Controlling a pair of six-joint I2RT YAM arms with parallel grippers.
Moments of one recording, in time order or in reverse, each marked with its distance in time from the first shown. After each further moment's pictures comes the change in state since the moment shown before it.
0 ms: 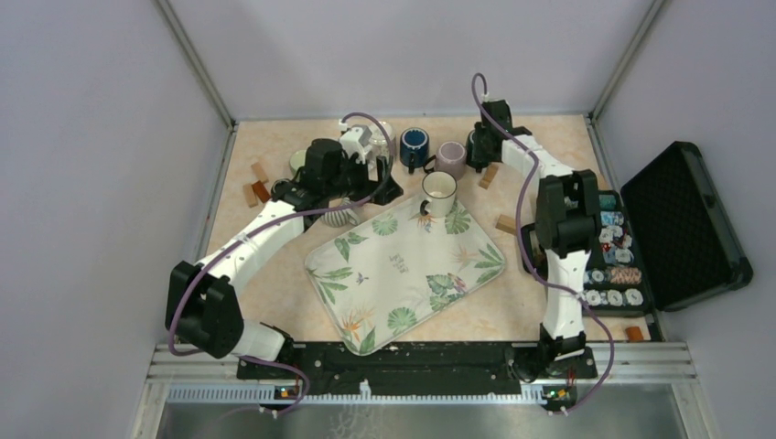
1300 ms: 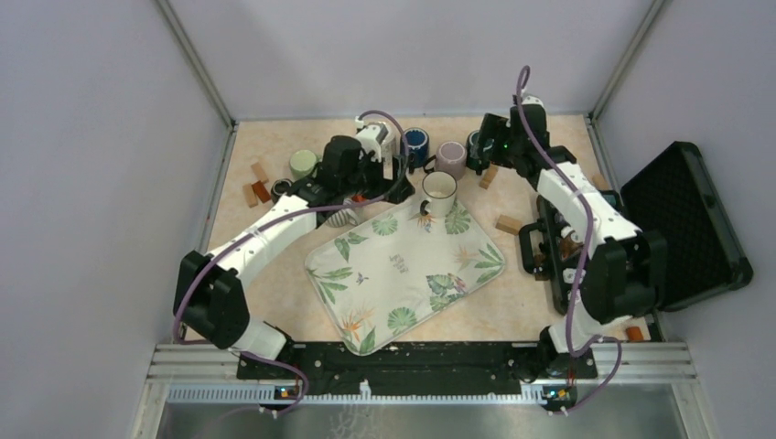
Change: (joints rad) left arm -0.092 0.070 0.090 -0.034 -0.117 -0.002; right arm 0.025 -0.615 -0.415 0.053 -0.106 0.212
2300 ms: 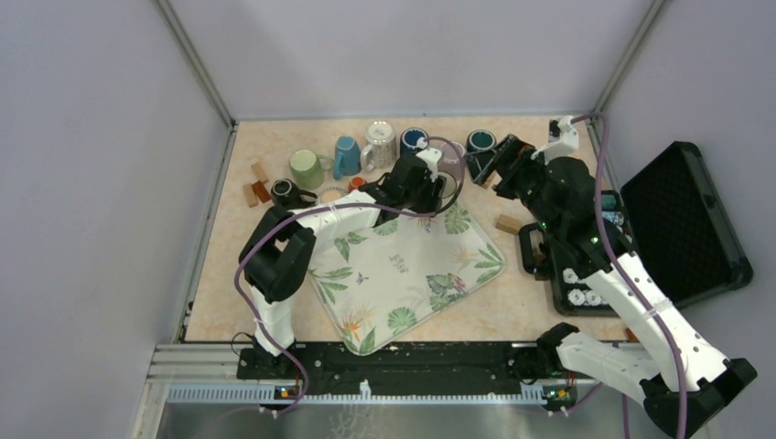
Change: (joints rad) left arm -0.200 0.415 0.147 0.142 -0.249 0.137; right arm 0.290 -0.615 -0.252 0.085 0.110 0.237
